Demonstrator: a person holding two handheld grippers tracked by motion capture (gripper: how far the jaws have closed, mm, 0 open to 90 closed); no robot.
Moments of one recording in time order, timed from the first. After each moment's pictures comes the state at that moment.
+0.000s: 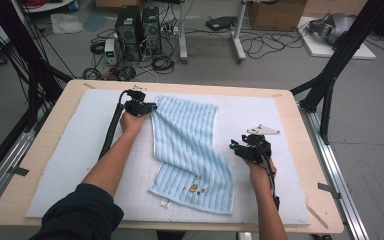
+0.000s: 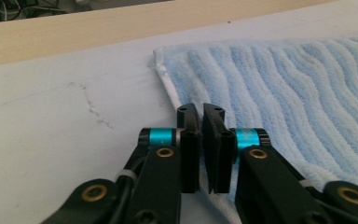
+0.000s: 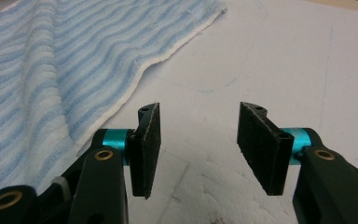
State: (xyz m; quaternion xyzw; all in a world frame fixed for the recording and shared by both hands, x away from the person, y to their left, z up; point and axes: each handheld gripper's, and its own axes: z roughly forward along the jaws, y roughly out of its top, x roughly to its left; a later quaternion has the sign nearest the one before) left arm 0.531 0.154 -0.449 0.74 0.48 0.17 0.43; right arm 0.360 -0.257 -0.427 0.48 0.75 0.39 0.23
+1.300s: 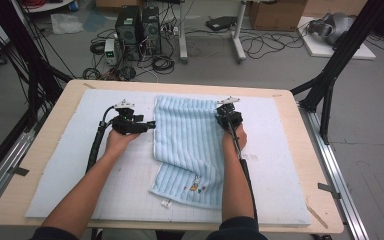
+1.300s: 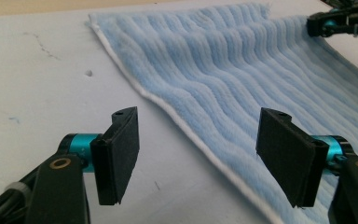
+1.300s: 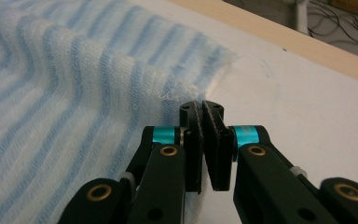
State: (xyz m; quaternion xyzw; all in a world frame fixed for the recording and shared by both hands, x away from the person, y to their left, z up) left arm 0.446 0.175 -0.437 0.75 0.43 0.12 0.49; right arm 0.482 -0.187 -0.438 0.49 0.76 0.31 0.30
